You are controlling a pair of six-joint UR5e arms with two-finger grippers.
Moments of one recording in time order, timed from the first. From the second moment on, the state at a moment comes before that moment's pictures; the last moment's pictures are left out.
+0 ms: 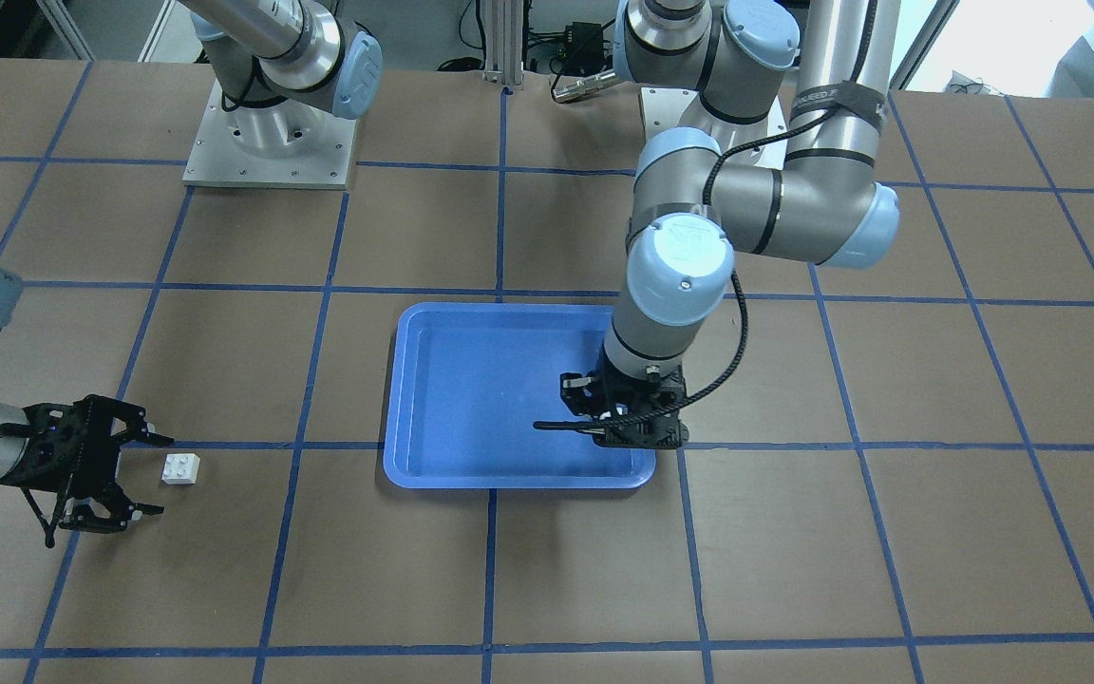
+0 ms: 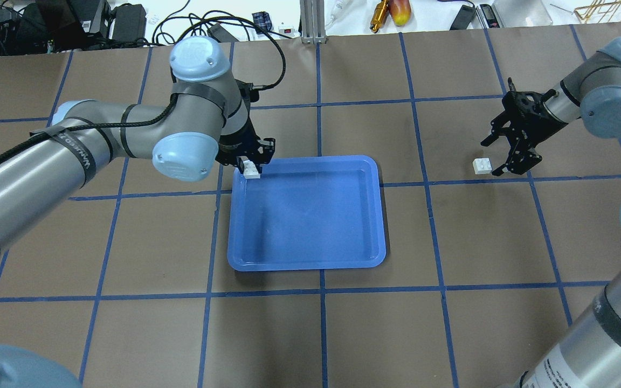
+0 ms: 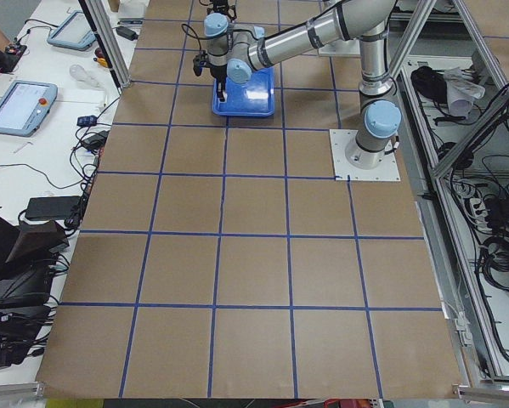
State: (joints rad) left arm -1.77 -1.94 -1.75 -1.02 1.54 -0.20; right arm 1.14 -1.00 1.65 -1.91 -1.20 -2.09
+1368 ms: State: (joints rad) left arm -1.94 -2.02 -1.81 -0.92 1.54 -0.40; right arm 1.17 -1.04 1.65 -1.90 -1.21 -2.09
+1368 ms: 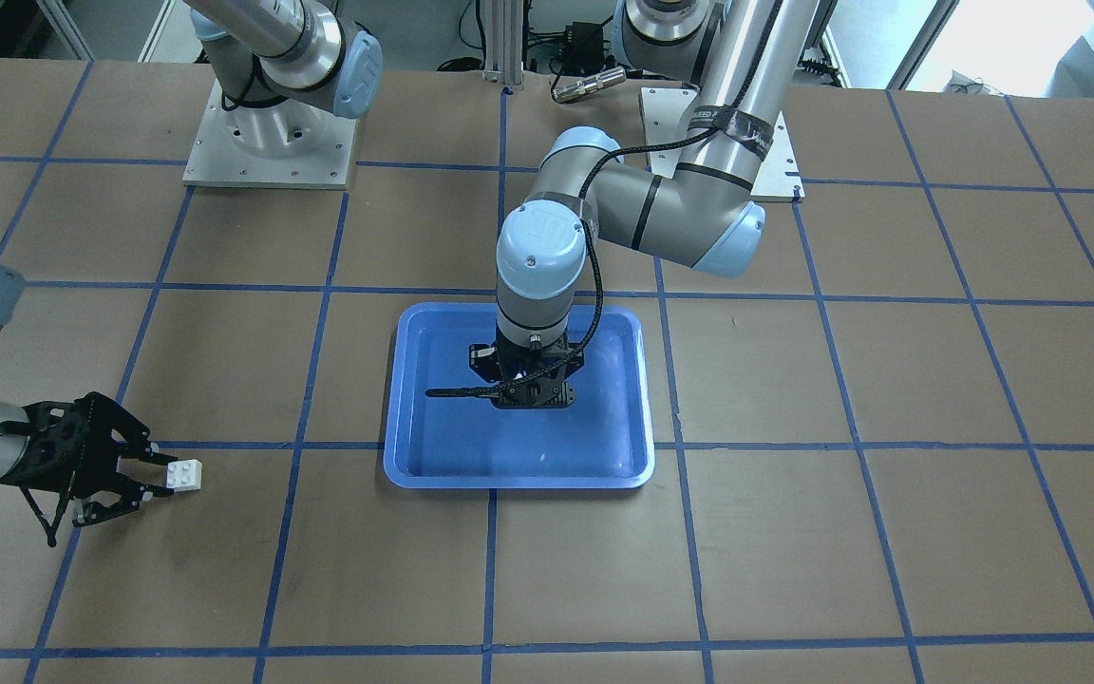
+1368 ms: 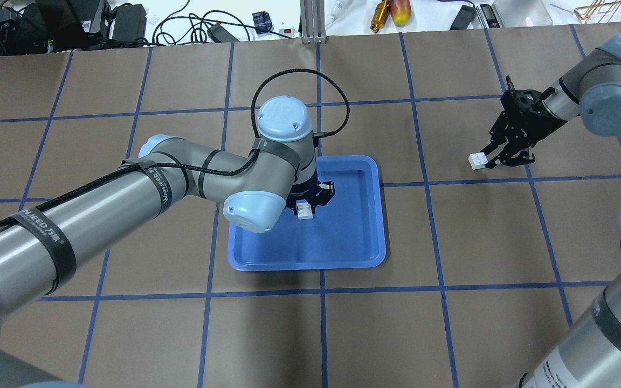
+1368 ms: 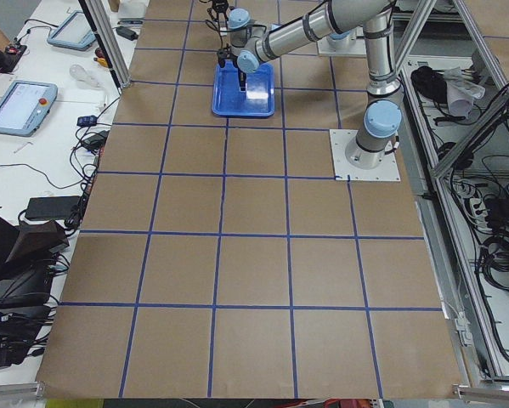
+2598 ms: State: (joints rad) left arm -1.84 -1.99 -1.81 -0.93 1.52 -0.34; right arm 1.47 -1.17 1.66 -1.87 -1.08 -1.75
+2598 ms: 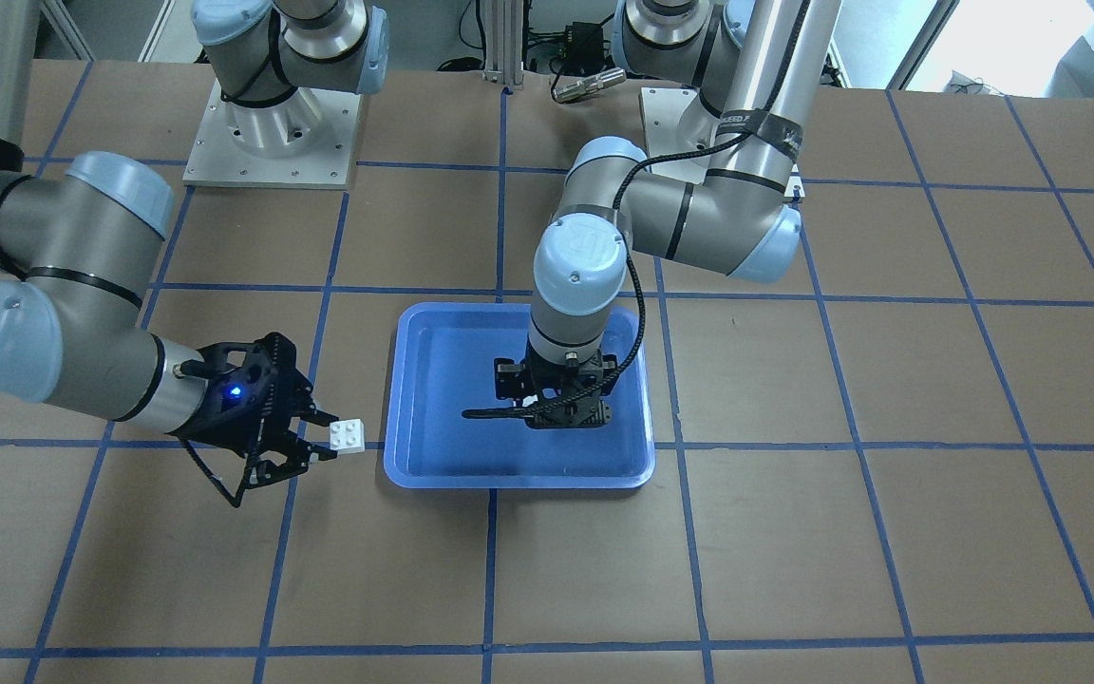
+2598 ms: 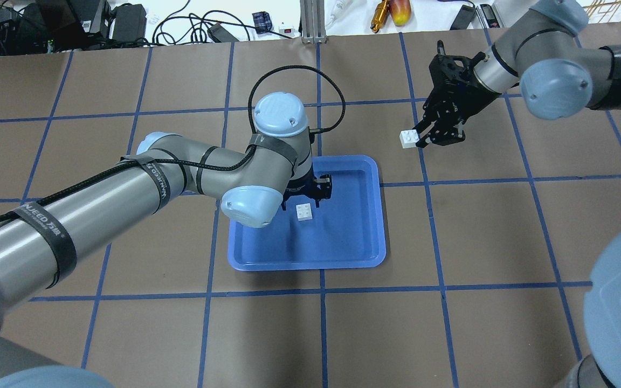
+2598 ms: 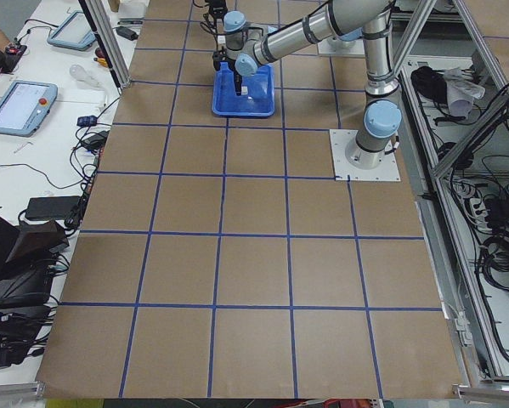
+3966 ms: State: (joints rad) left arm -1.77 -1.98 -1.87 -0.92 1.42 -0.29; right arm 1.70 -1.17 1.97 -2.37 -1.09 -1.39
